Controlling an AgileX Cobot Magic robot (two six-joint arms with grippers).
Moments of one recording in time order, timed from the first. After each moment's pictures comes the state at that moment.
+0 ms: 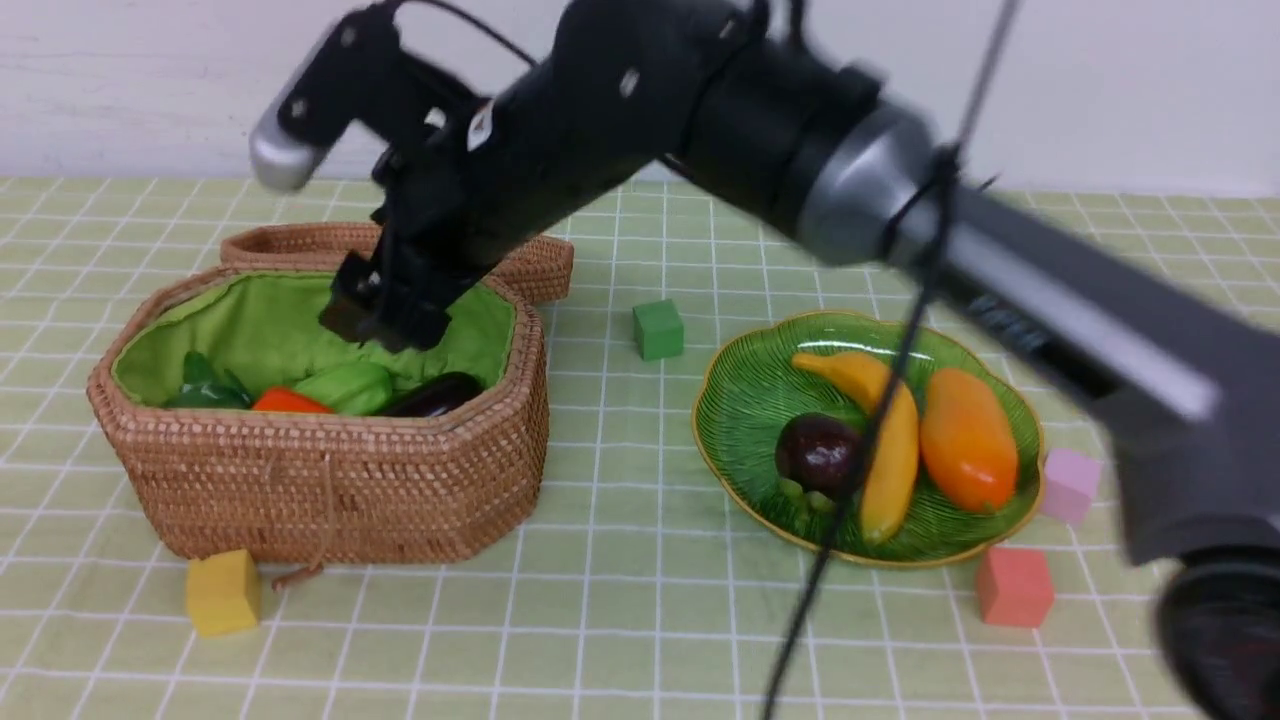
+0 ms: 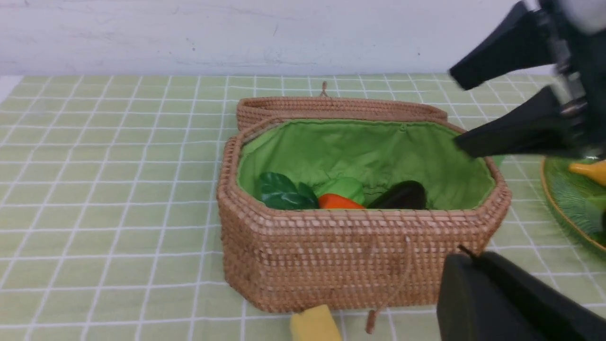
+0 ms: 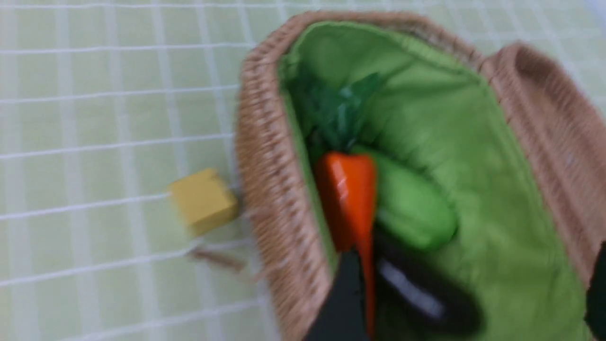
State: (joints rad) right arm 0.75 2.16 -2.33 0.34 1.00 -0.60; left arm -0.42 0.38 -0.60 0.42 0.61 -0.53
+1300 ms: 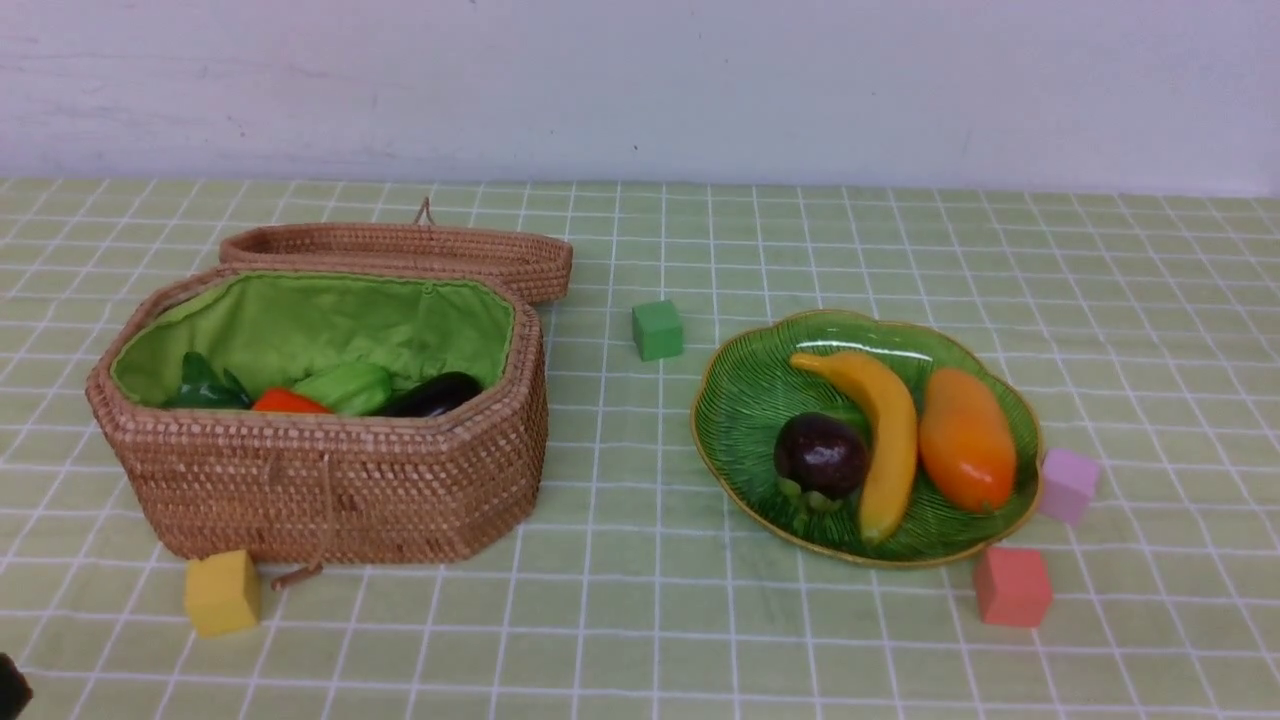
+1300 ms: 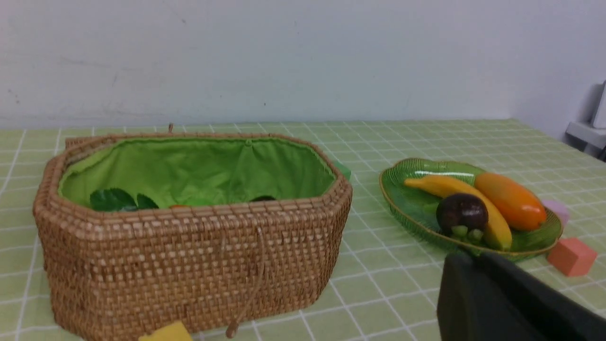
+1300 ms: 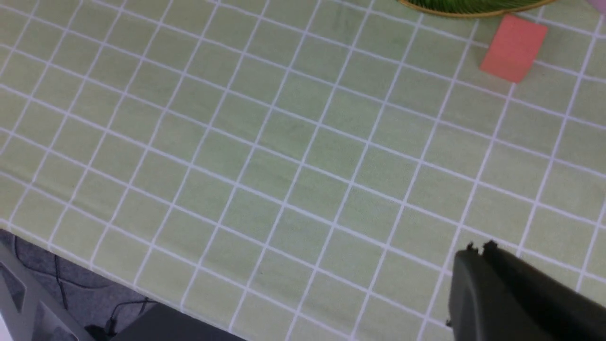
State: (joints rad) right arm 0.75 0.65 -0.92 -0.05 1.23 0.44; left arm -0.42 -0.02 -0.25 0.00 0.38 -0.16
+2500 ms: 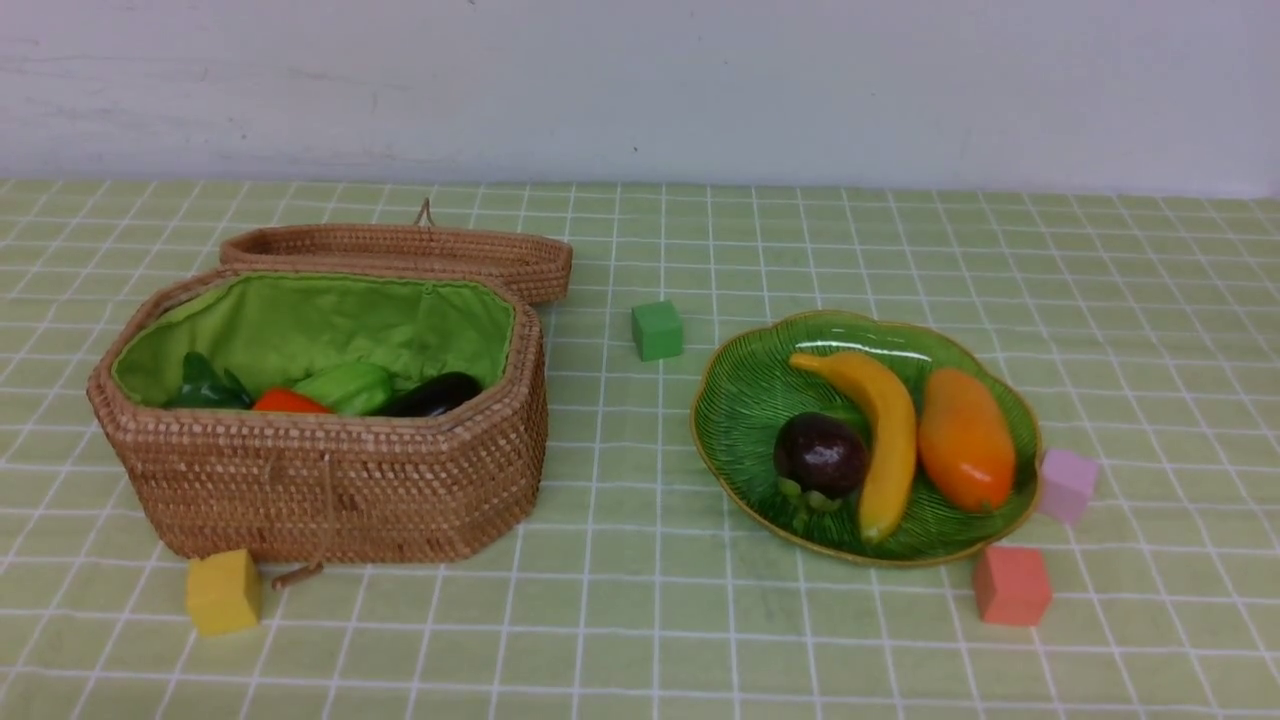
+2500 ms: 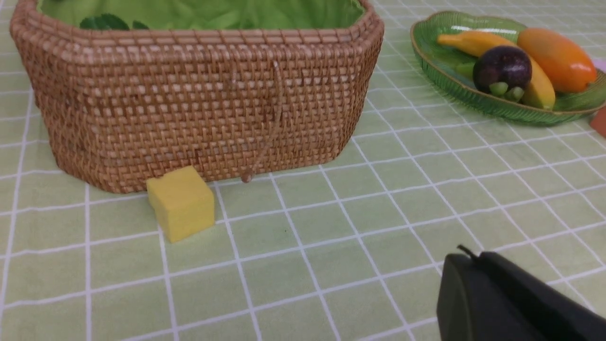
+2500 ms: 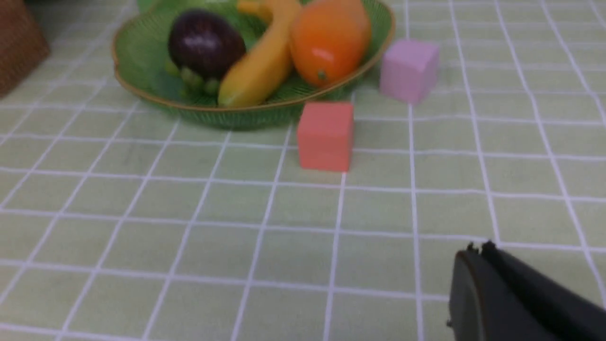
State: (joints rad) right arm -0.01 -0.01 0.01 0.33 0.44 -0.20; left arm -0.42 -0.02 -0.17 0.00 0.55 -0.16
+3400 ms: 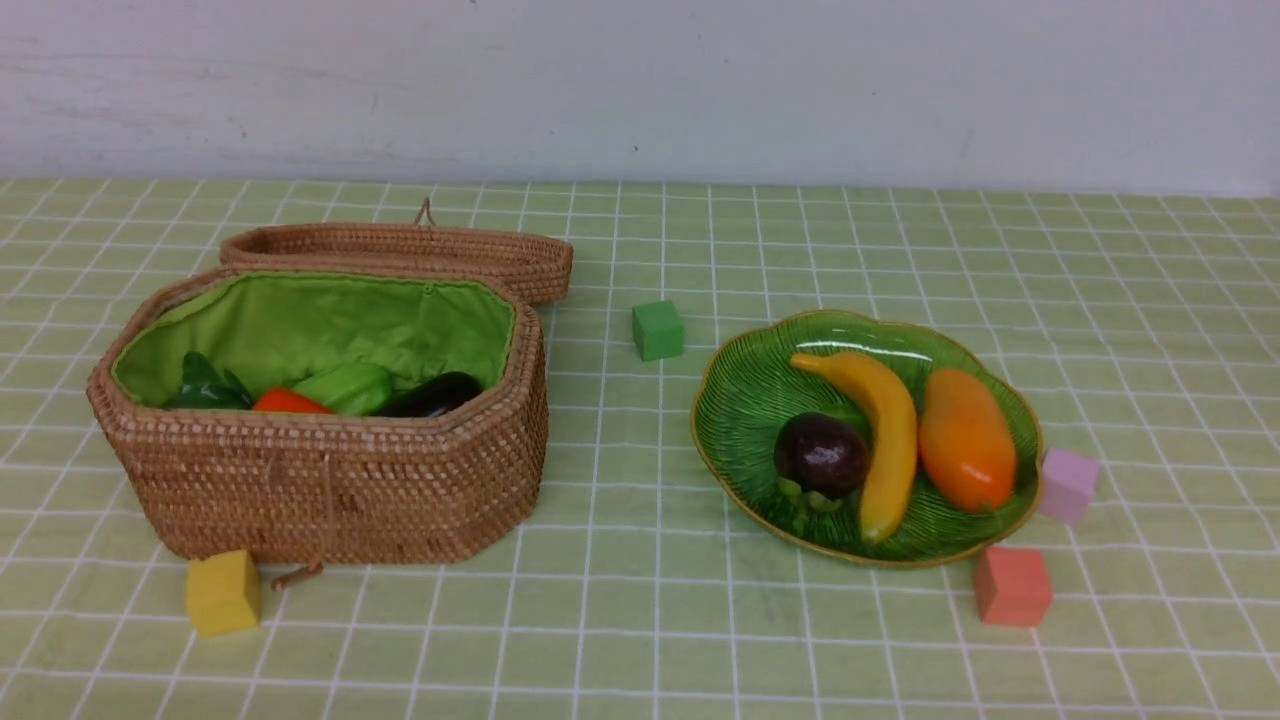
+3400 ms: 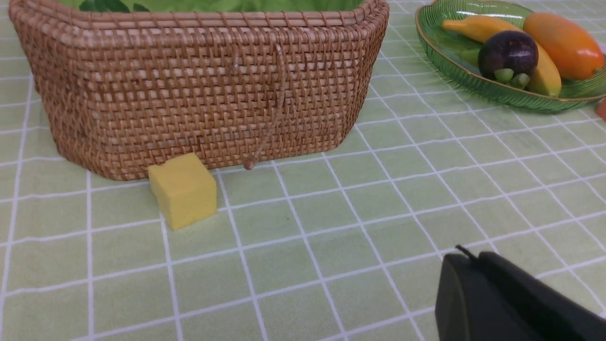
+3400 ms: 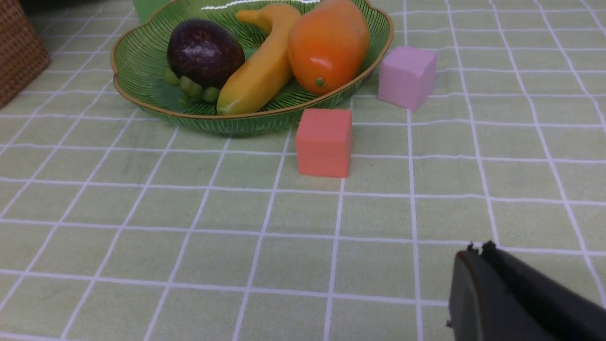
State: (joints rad) right arm -0.01 -0.01 0.01 0.33 0.44 -0.20; left arm -0.42 -0.02 -0.17 0.00 0.57 -0.15
